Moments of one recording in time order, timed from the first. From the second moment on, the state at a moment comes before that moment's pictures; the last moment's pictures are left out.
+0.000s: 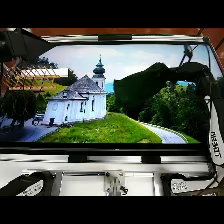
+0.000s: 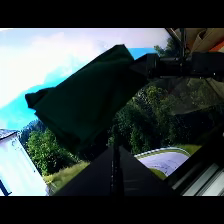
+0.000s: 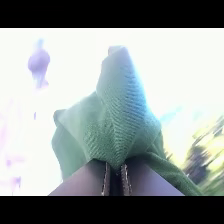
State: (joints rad) left arm -0.15 -1.12 1.79 0.84 -1.28 -1.41; right arm -0.10 -1.58 1.45 2.24 -0.75 -1.68
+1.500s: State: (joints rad) left arm -0.28 -1.26 1.78 0.84 -1.39 -1.30; right arm -0.58 -1.65 1.36 1.83 -1.48 -1.22
